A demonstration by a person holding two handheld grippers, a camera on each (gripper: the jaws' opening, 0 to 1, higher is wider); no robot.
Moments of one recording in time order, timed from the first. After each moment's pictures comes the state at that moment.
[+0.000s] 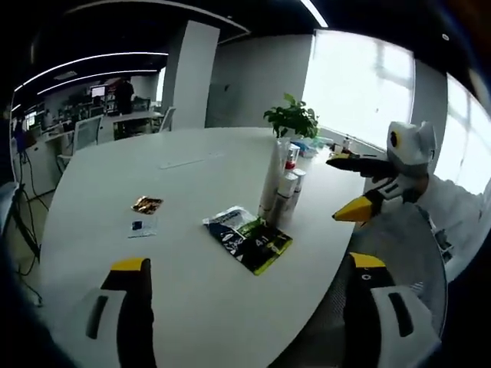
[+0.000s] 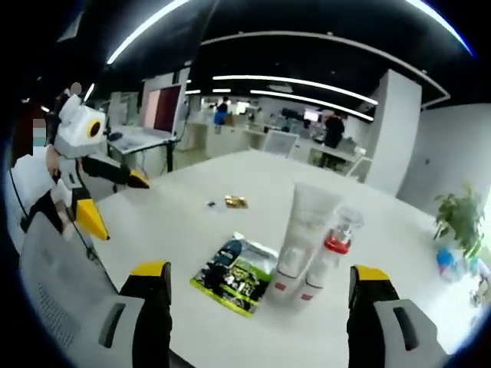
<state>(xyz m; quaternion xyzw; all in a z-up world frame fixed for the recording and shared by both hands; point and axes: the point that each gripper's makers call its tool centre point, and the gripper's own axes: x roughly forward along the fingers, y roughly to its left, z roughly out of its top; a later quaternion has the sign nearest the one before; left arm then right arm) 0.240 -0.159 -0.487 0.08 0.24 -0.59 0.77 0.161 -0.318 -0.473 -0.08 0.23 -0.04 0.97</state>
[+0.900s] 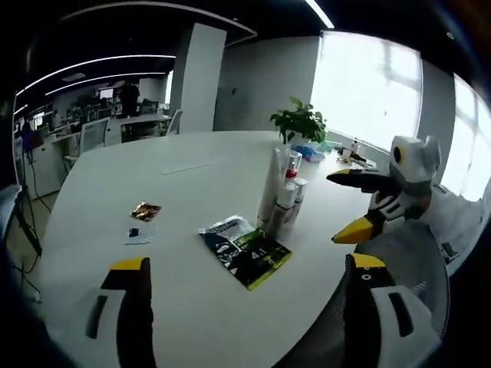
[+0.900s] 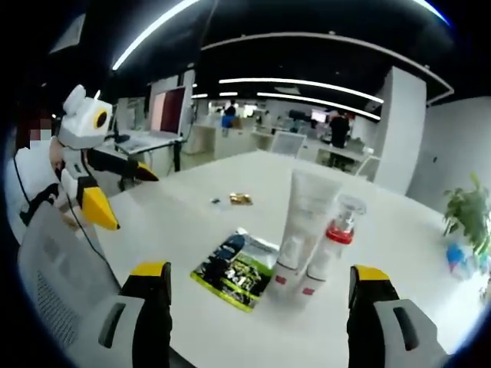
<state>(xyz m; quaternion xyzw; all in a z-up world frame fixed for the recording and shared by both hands) 0.228 -0.186 -0.477 0.07 0.23 -0.57 0.78 0.153 -0.325 -0.487 -0.06 0.22 -0.01 0.97</state>
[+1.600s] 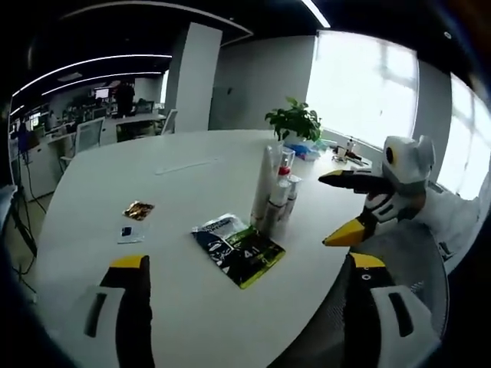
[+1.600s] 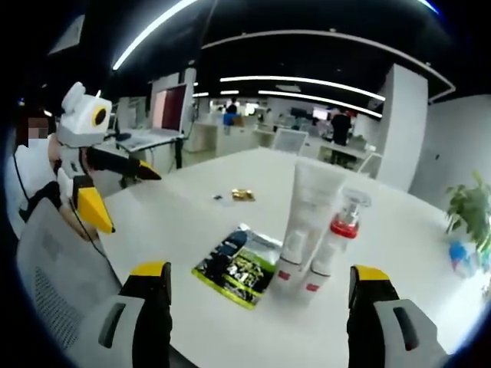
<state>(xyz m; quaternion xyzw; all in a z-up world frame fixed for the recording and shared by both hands) 0.222 -0.191 -0.481 0.07 0.23 -0.58 0.77 0.154 -0.323 -0.495 -0.06 0.23 -0.01 0.97</state>
